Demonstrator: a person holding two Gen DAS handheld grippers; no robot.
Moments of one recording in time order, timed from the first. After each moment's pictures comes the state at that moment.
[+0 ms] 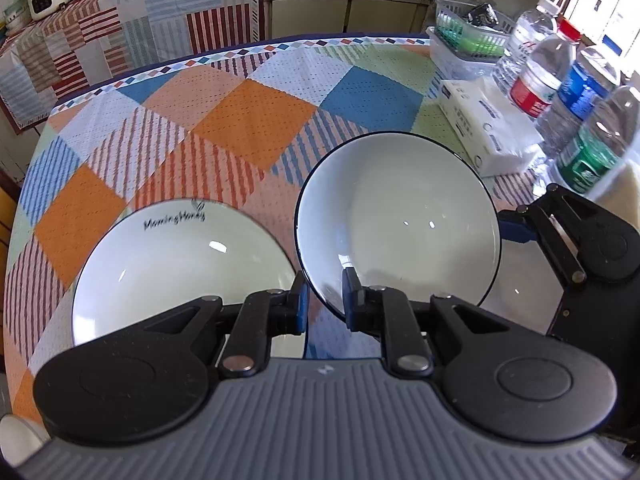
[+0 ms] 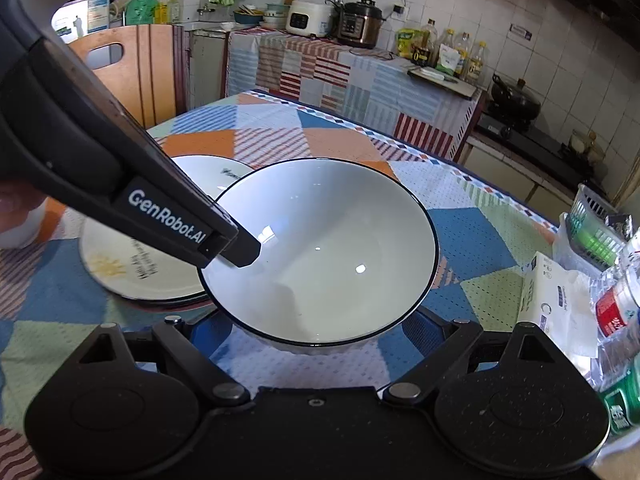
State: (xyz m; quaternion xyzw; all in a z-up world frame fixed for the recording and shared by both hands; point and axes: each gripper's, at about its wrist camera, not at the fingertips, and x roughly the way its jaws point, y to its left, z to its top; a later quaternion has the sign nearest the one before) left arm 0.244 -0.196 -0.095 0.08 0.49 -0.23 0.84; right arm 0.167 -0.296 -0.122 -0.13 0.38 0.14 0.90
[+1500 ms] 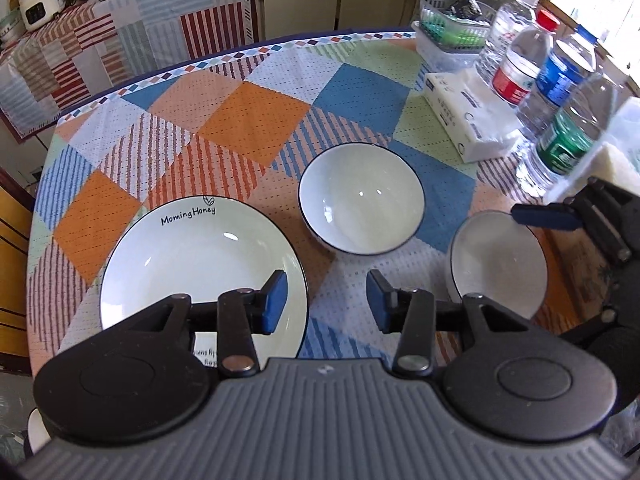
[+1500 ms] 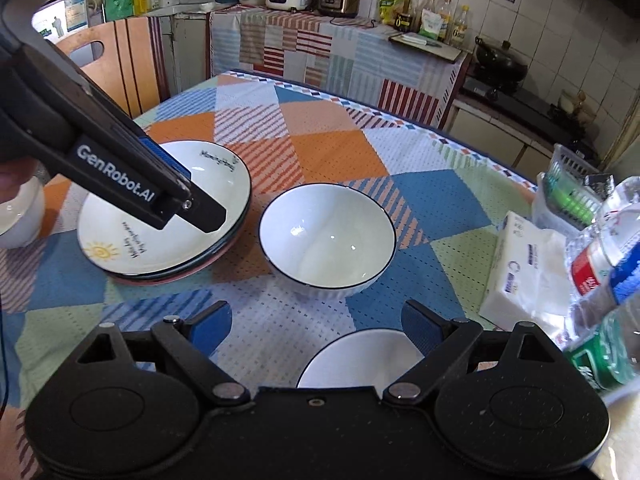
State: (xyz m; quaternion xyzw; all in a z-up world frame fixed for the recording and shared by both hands) left arm 0.214 -0.186 -0.053 0.11 0.50 -0.24 0.82; right arm 0.129 -0.315 -0.082 -0.12 0.42 0.11 0.89
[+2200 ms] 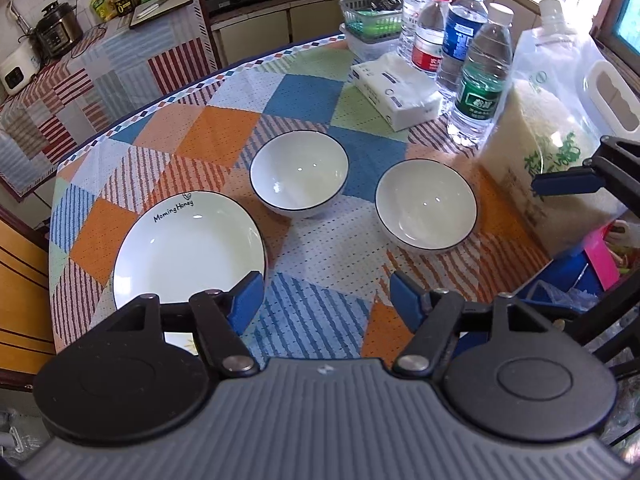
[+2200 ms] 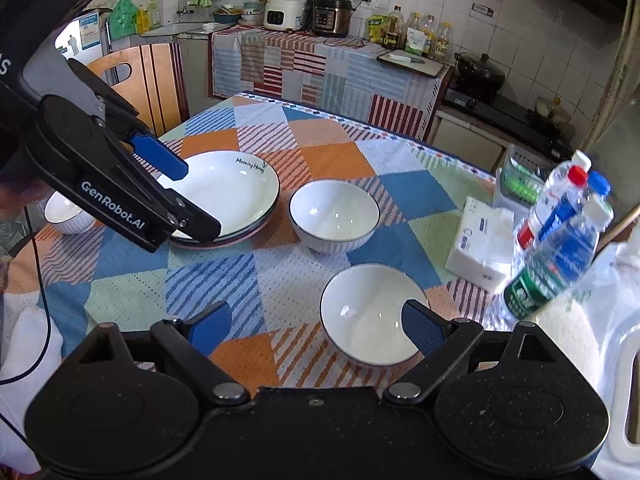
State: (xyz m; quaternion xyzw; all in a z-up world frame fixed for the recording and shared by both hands) left arm 0.118 -0.192 -0.014 0.18 0.46 -0.29 0.82; right arm 0.025 -0.329 -0.035 -0.09 0.41 0.11 0.90
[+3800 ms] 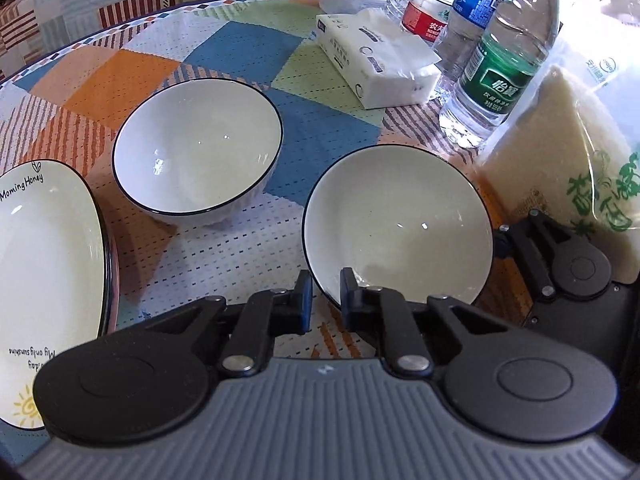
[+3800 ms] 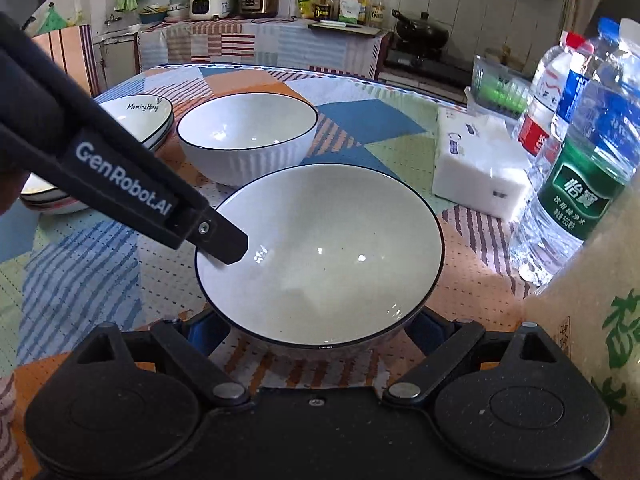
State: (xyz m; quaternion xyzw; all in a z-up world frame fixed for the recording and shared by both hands) left arm 0.174 -0.265 -0.142 0.08 0.50 -0.33 0.80; right arm 0.089 -0.361 -0.179 -0.06 0.40 0.01 0.92
